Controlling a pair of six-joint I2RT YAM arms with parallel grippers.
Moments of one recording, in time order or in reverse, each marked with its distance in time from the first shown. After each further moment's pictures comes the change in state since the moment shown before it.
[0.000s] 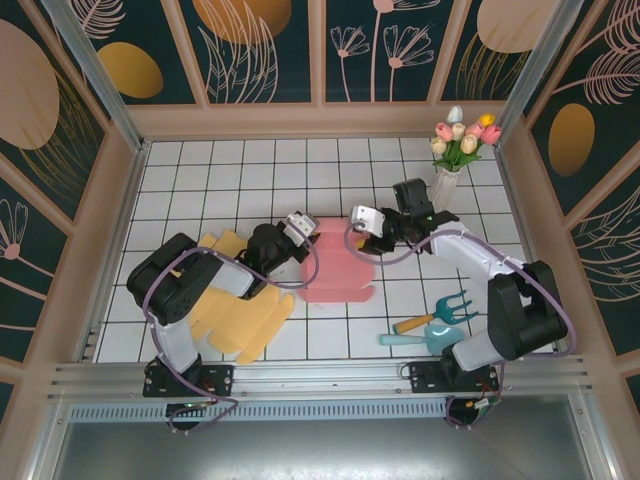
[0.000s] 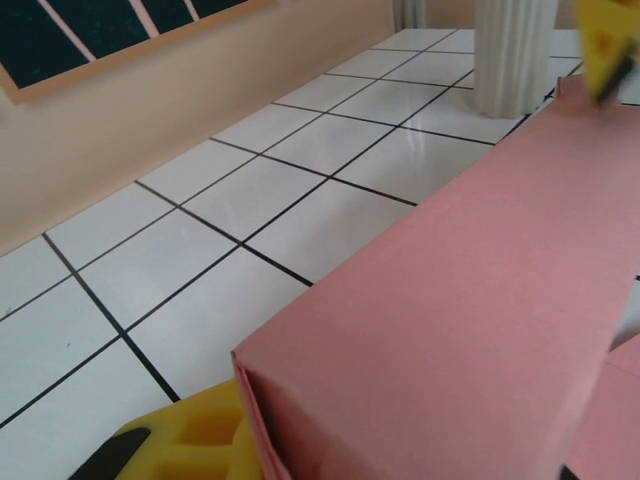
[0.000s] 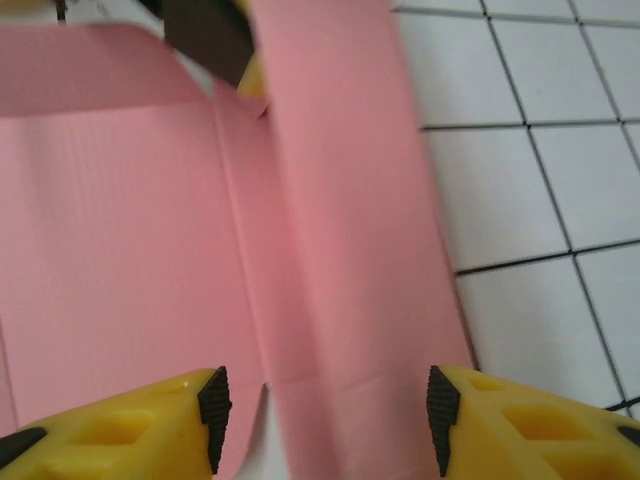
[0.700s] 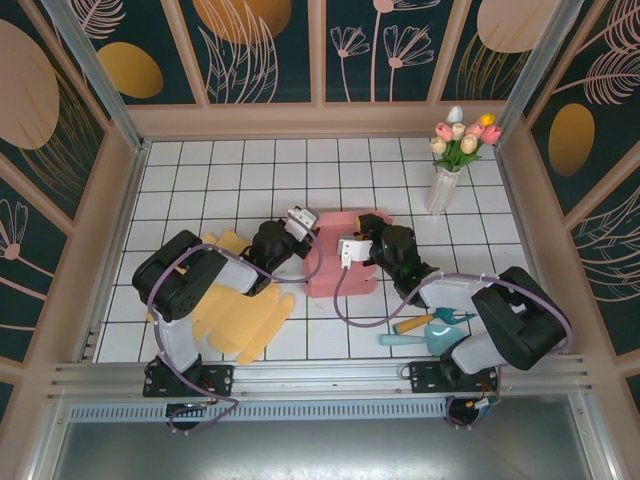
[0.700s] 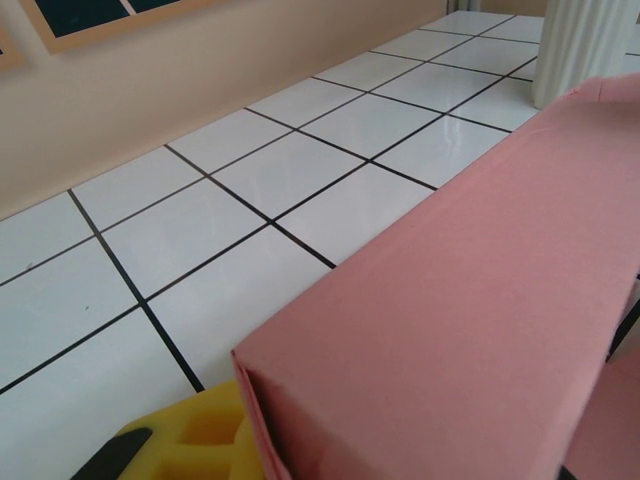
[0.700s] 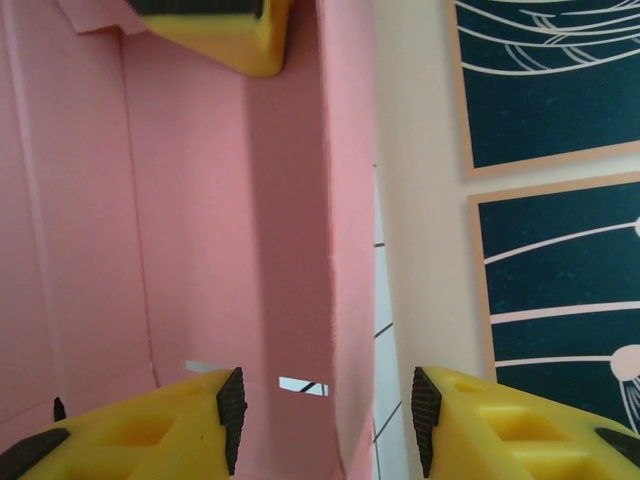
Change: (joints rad) left arm -0.003 0.033 0.051 -0.044 -0.090 -0.072; right arm 0.235 -0.040 -0.451 0.985 0.563 -0.263
